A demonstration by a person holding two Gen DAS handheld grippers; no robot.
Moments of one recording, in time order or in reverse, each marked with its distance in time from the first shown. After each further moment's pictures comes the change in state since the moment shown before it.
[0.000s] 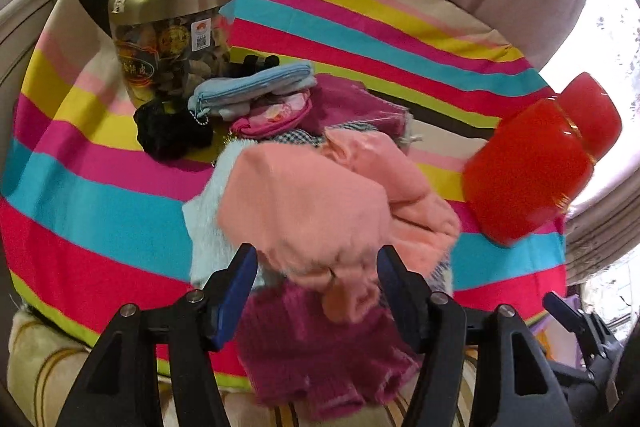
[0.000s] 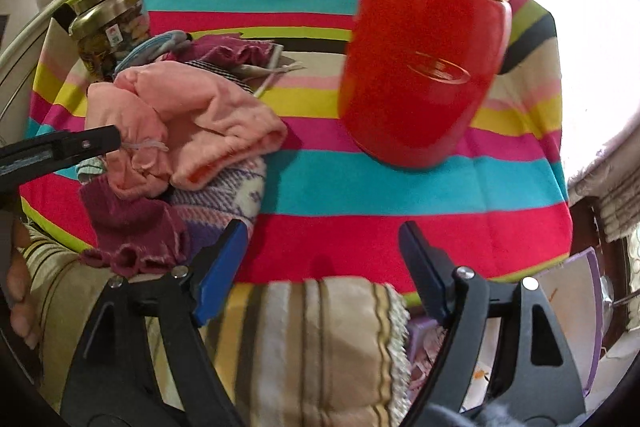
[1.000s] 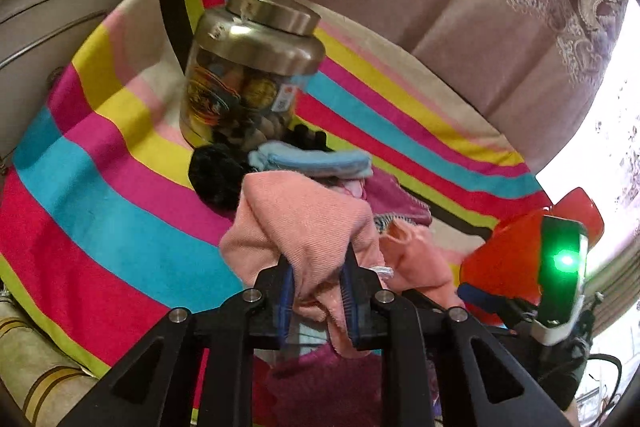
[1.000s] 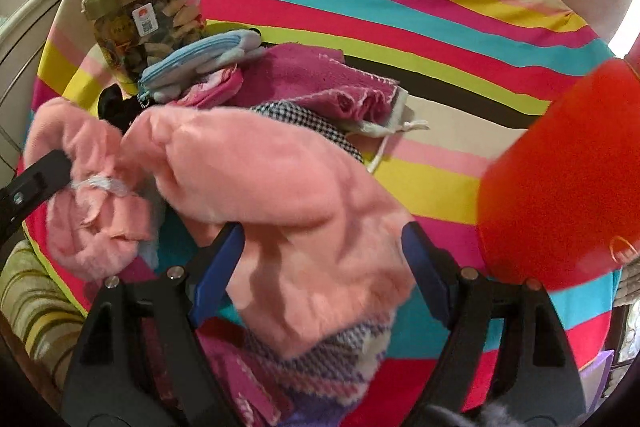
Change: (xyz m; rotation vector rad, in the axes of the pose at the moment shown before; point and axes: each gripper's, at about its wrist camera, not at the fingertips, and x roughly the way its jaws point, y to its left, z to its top) left arm -0.025 0.072 -0.003 -0.220 -0.285 -0.099; right arm 0.076 0.090 0.076 -0.167 0.022 0.109
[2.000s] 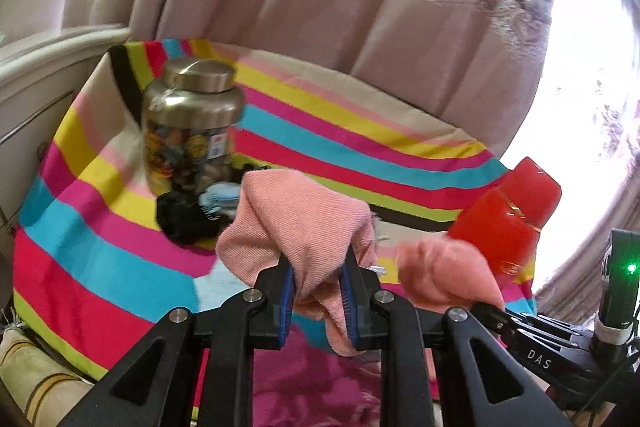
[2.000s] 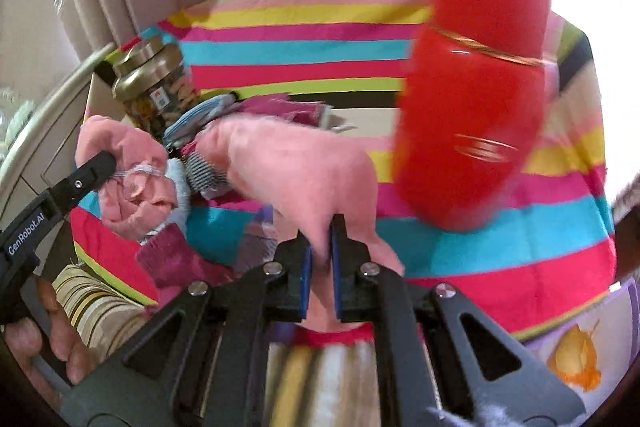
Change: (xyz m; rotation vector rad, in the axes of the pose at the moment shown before) left arm -0.047 -0.071 -0.019 0.197 -0.119 -0.054; right arm -0.103 -0.081 -0.067 0.223 -0.176 0.084
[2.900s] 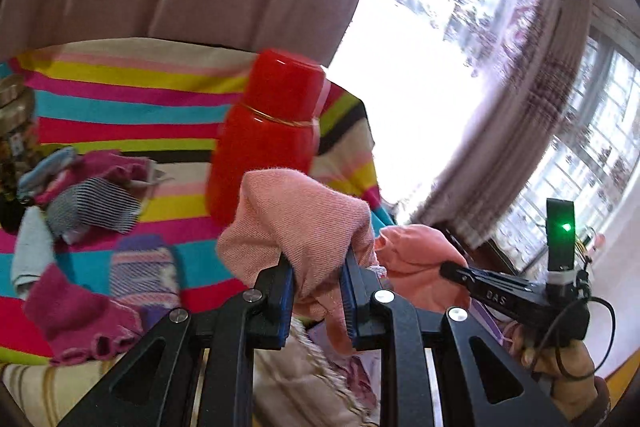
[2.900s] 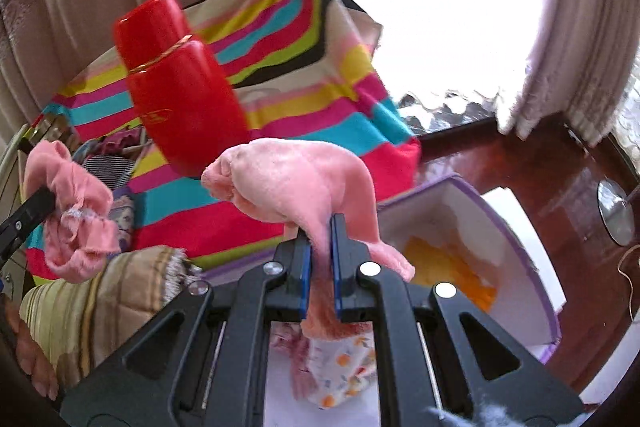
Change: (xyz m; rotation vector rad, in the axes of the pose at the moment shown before) left arm -0.031 -0.183 -0.060 0.254 0.211 -0.432; right arm -0.128 -0.193 -0.083 0.299 -0.028 -0.292
